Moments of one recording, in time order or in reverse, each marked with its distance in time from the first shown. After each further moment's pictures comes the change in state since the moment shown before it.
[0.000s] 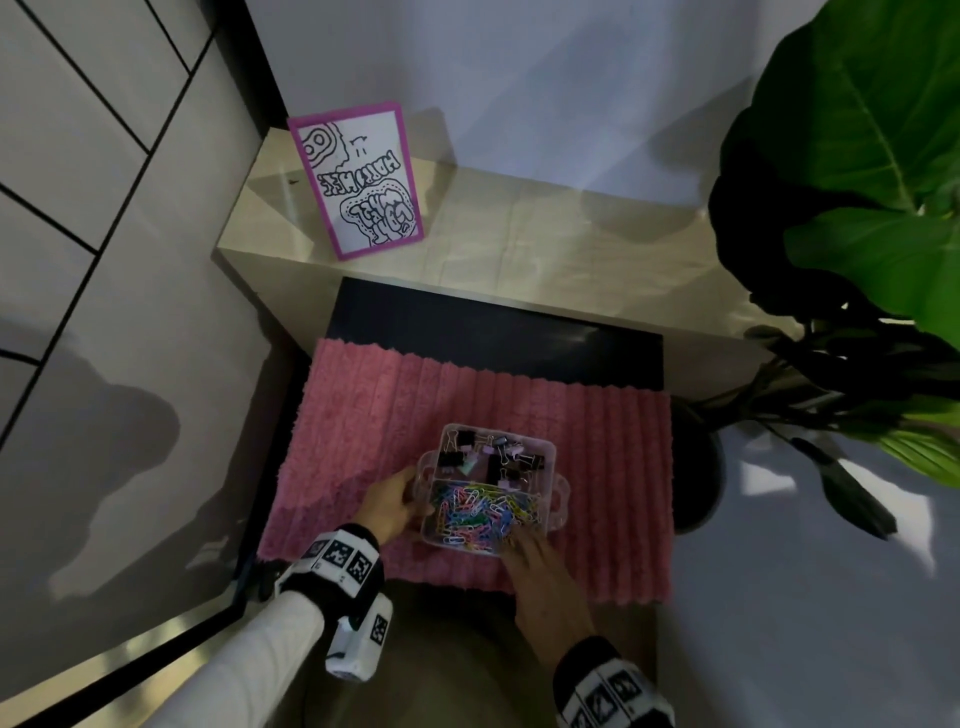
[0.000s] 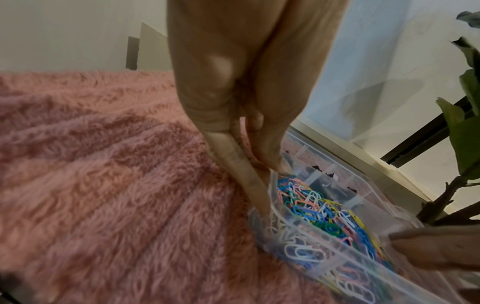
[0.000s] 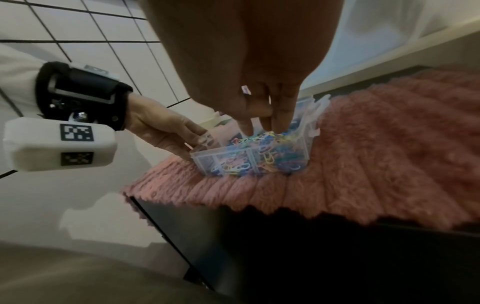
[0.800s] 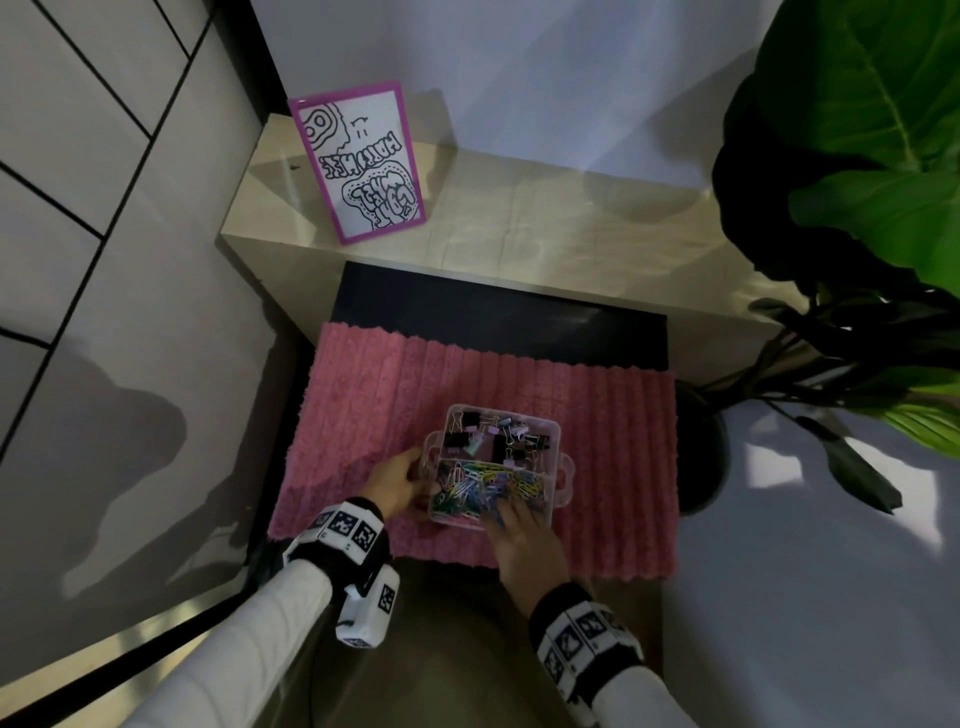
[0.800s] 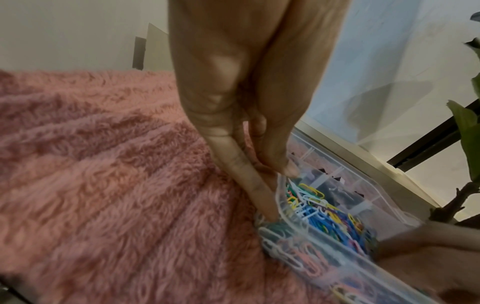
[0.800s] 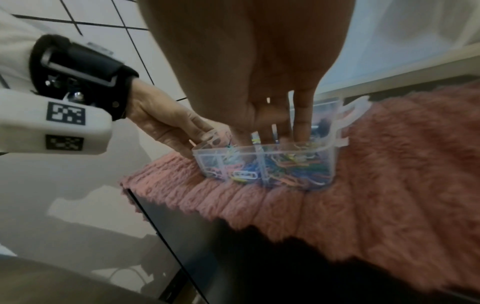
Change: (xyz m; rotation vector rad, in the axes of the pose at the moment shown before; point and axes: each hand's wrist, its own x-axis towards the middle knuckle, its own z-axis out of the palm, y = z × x) left_hand 0.005 -0.005 -0.002 -0.073 -0.055 0.000; right_hand 0.024 -0.014 0.010 -0.173 0.093 -0.160
